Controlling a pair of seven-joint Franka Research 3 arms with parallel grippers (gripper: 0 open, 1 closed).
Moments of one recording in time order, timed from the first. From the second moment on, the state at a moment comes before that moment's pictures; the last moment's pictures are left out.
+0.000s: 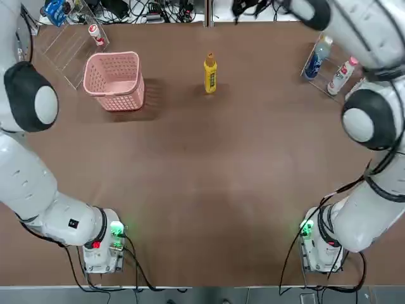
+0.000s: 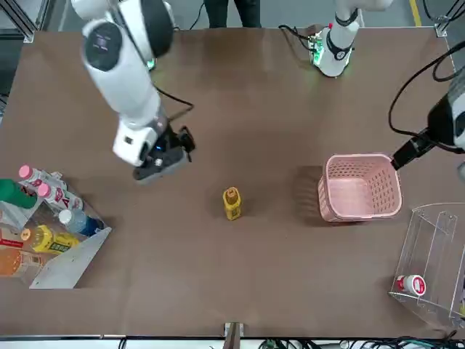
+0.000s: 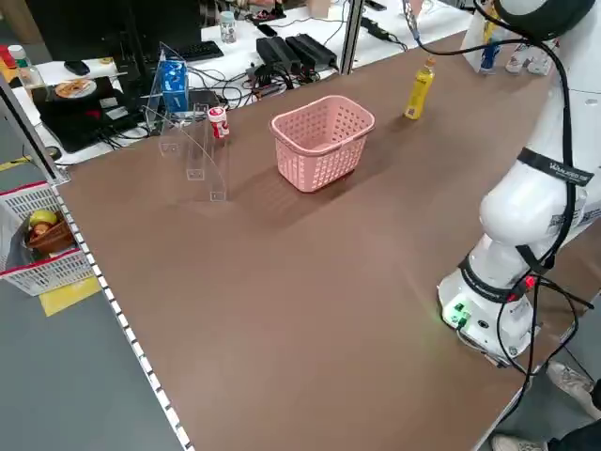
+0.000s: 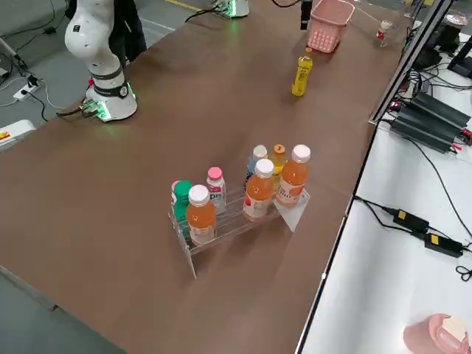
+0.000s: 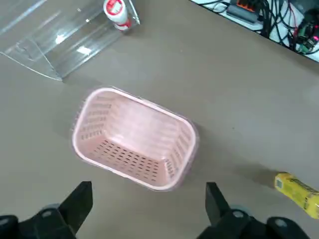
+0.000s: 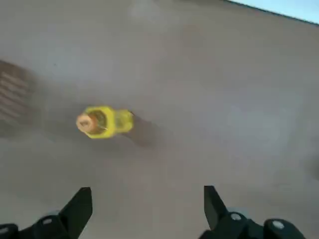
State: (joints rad) left arm -0.28 0.27 0.23 -1.12 -0.04 1.44 -0.48; right arm 0.55 0.43 0.03 -1.25 0.04 1.83 0.28
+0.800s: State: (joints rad) left arm -0.17 0.26 0.25 -1.13 -0.04 1.39 -0.15; right arm 0.70 0.69 0.02 -1.19 -0.07 2.10 0.42
